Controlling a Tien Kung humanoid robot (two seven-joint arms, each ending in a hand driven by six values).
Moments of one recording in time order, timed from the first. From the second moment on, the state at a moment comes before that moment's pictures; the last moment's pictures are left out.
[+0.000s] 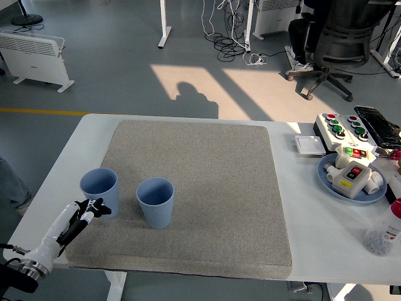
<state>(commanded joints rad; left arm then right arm) -0.05 0.38 -1.21 -1.32 1.31 0.08 -0.23 0.08 -0.16 0.51 0.18 -0.26 -0.32 -0.12</state>
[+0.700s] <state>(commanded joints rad) -0.14 0.38 -1.13 -1.21 1.19 0.10 -0.28 0.07 -0.16 0.51 0.18 -0.27 -0.32 -0.13</state>
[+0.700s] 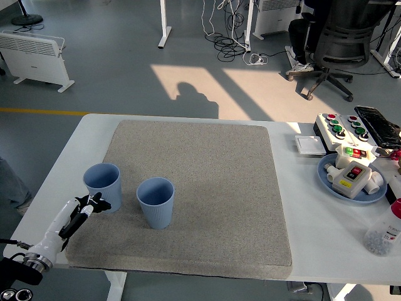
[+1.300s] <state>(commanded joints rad) -0.25 0.42 -1.00 -1.14 1.13 0.11 -0.30 0.07 -0.16 0.50 0.18 -0.28 -0.32 -0.13</state>
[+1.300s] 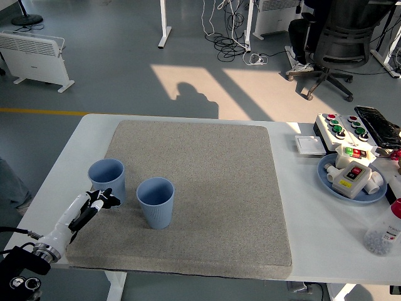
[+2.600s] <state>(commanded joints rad) -0.42 0.40 -0.87 -0.99 0.99 0.13 -0.35 0.08 -0.16 0.52 0.18 -0.30 -0.32 -0.14</state>
